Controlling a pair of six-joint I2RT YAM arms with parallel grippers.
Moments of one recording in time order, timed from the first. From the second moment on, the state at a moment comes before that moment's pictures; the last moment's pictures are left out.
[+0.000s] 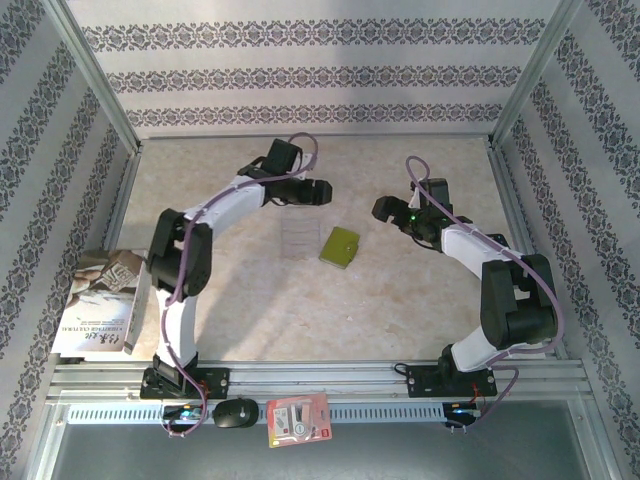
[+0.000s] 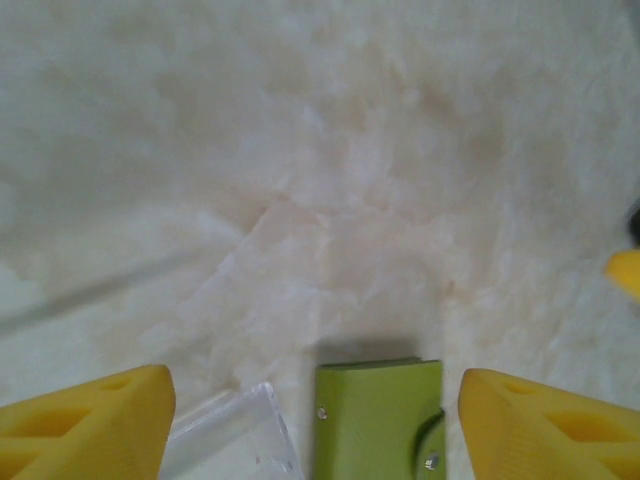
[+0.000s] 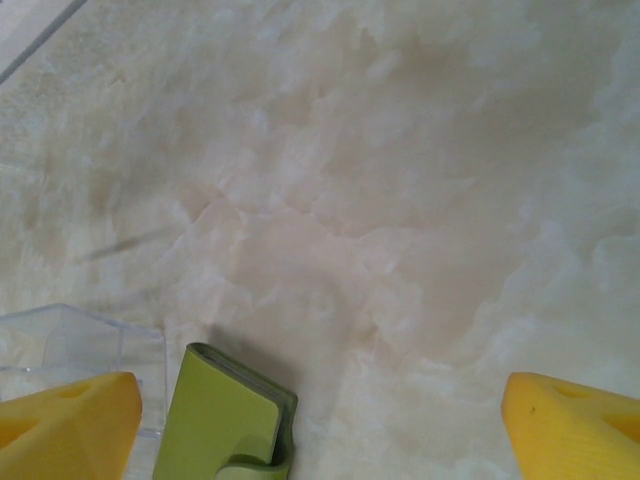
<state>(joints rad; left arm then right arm) -0.41 1.99 1.62 -0.45 0.34 -0.37 0.15 1.56 0.87 -0.11 -0.31 0.57</state>
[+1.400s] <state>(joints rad) -0.40 1.32 0.76 -0.03 0.04 -0.60 0.44 1.76 0.91 -0.09 -0.15 0.90</state>
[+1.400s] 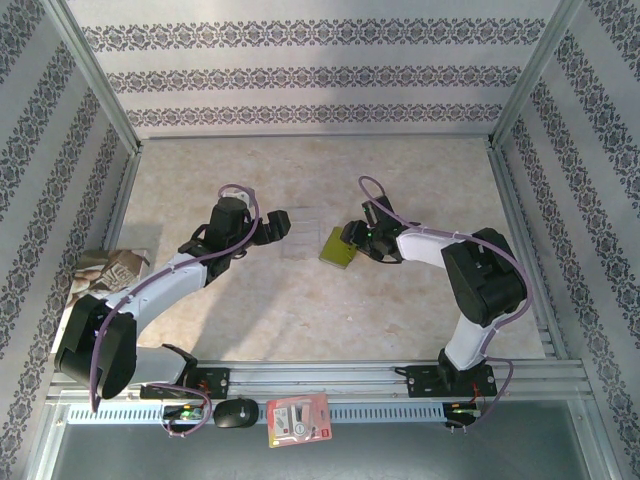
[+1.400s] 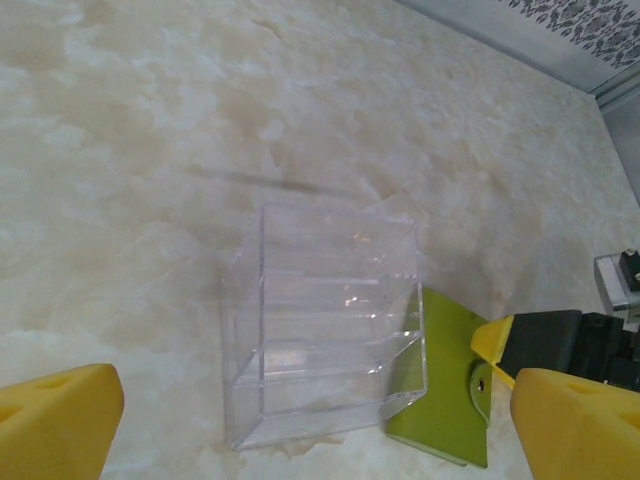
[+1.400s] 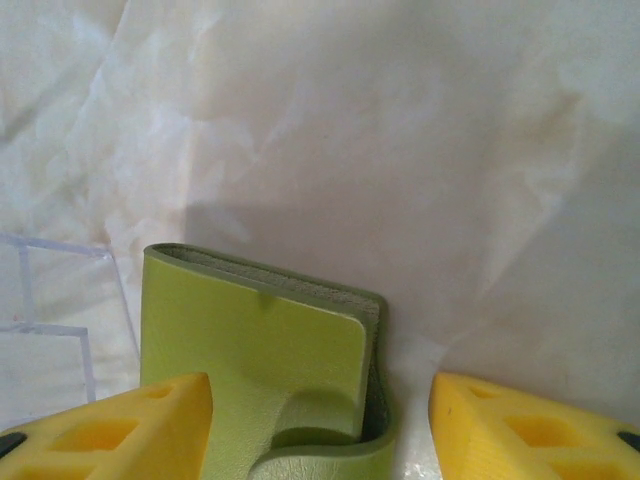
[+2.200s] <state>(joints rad) -0.40 1.35 0.77 -0.02 0.19 -0.61 0.39 1.75 0.89 -0.10 -0.23 0.79</state>
